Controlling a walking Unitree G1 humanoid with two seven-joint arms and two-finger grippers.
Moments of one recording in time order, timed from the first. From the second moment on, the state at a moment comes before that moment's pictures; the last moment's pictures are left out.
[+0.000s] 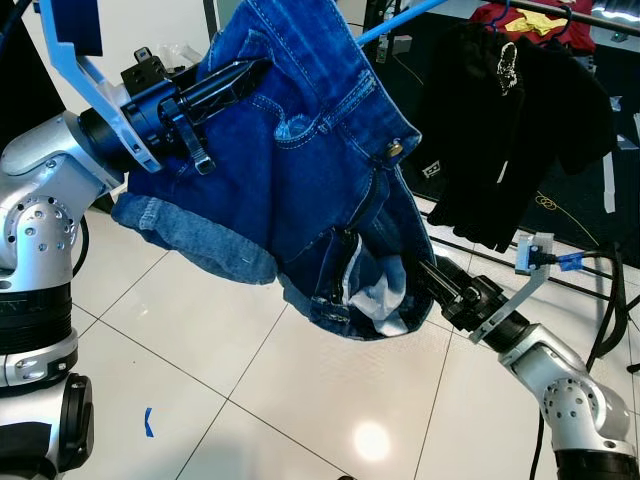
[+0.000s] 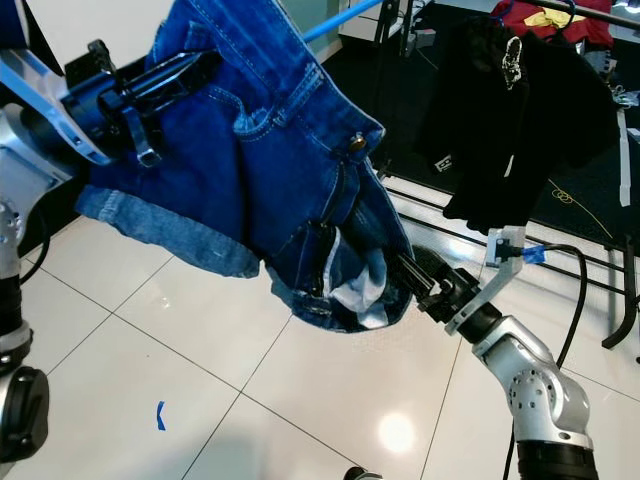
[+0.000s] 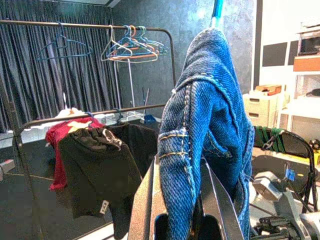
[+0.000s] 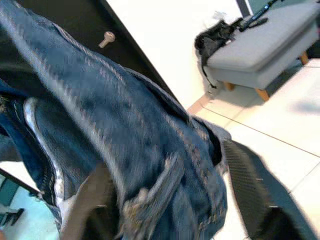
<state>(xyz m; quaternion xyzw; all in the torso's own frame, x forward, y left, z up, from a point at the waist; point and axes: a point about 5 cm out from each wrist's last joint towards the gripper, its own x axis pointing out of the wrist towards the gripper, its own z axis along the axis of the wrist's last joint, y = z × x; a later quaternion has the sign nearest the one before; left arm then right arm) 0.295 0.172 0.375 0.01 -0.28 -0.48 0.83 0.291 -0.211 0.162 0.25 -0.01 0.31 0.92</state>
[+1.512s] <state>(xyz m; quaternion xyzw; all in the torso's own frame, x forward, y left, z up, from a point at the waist) 0.290 0.205 0.266 0.24 -0.12 -0.48 0.84 0.328 -0.265 0.234 0.37 -0.10 0.19 0.90</state>
